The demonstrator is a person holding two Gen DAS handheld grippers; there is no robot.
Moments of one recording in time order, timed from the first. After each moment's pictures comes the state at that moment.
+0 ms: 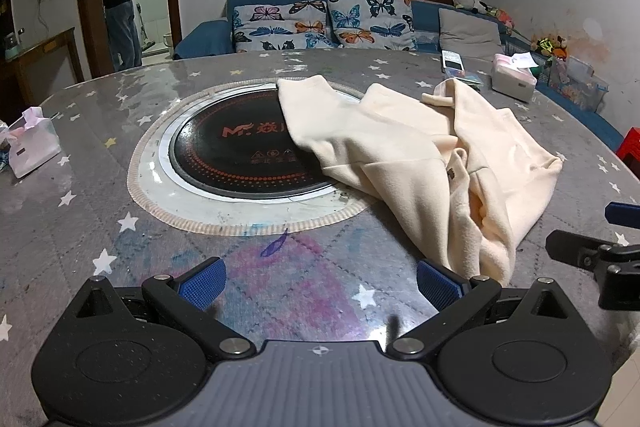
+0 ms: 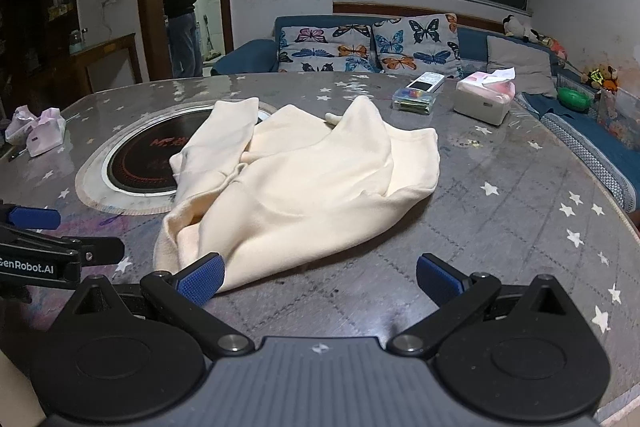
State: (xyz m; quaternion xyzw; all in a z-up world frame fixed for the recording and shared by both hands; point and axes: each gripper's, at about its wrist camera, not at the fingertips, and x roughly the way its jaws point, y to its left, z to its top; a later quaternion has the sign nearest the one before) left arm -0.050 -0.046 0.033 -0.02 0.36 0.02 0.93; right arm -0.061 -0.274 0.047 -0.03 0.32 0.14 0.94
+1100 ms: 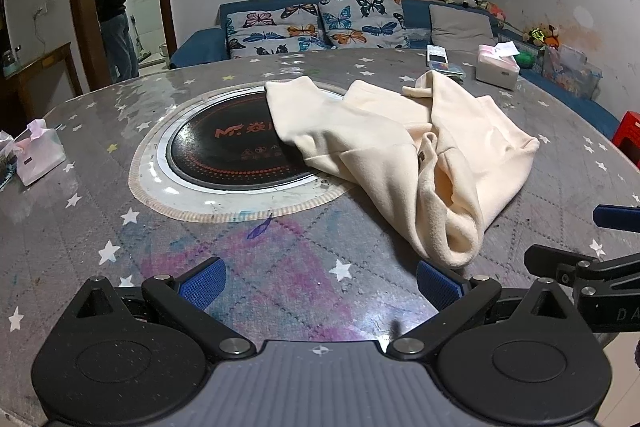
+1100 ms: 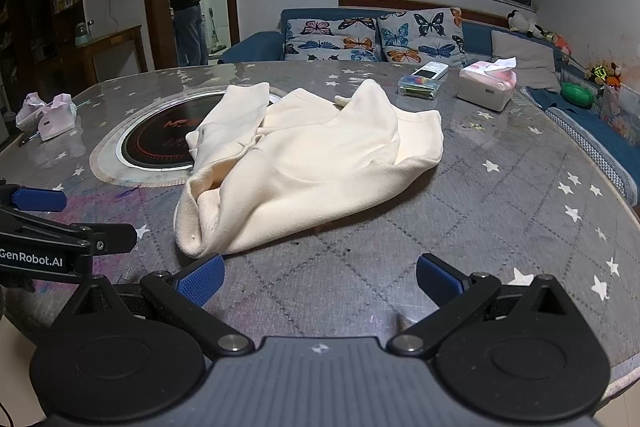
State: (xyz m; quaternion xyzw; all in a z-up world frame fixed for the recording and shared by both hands) left arm -0.072 -0.064 0.037 0.01 0.36 0.01 0.93; right arm -0.087 -0.275 0.041 -0.04 0.33 0.14 0.93
